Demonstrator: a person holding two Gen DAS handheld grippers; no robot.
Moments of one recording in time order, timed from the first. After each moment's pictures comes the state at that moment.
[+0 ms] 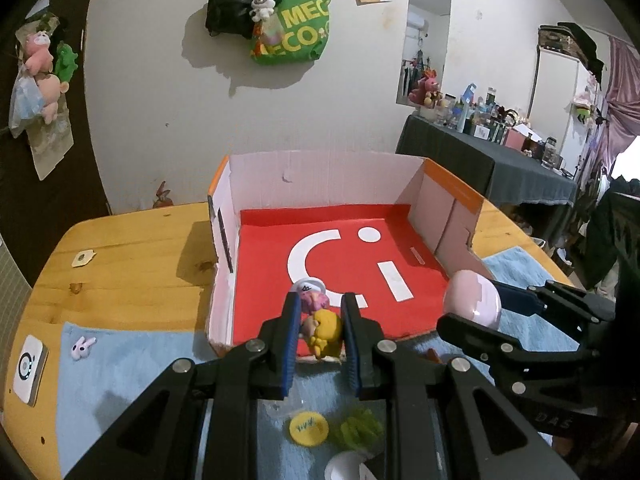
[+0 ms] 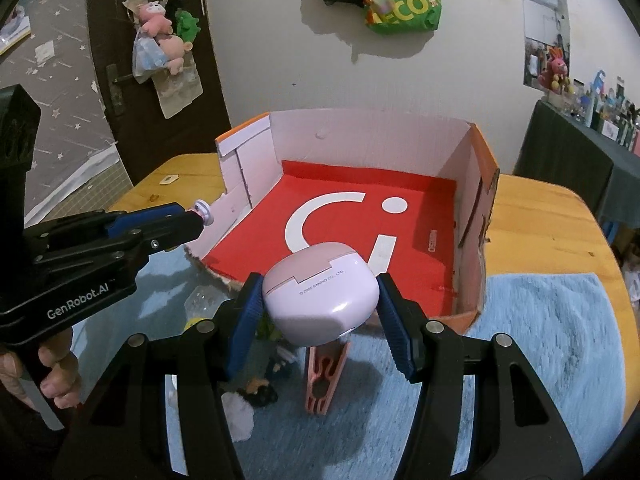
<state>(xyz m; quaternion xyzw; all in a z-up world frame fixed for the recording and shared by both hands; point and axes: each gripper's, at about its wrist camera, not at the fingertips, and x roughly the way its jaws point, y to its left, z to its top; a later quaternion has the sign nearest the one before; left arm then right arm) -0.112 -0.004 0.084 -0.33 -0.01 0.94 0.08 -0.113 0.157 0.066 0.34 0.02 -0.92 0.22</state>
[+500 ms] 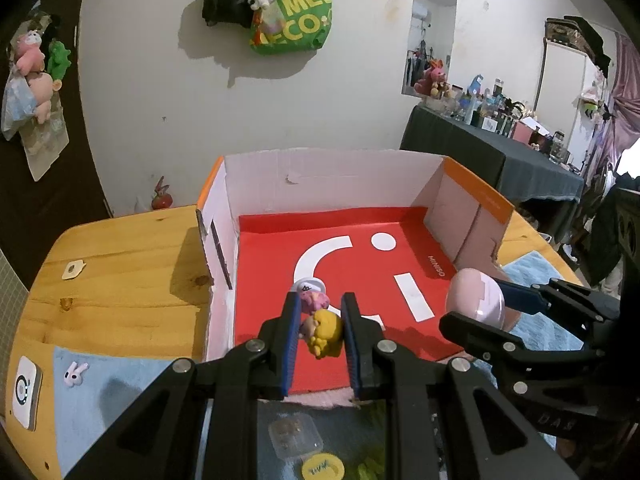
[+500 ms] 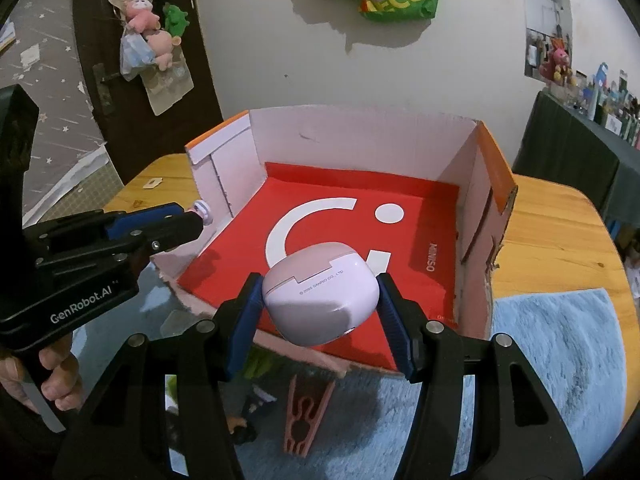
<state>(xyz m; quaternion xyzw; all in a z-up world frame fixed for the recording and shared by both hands) -0.155 -0.007 0.078 -0.35 0.00 0.93 0.08 -0.153 0.153 0.061 0.36 0.02 -0.91 0.21</state>
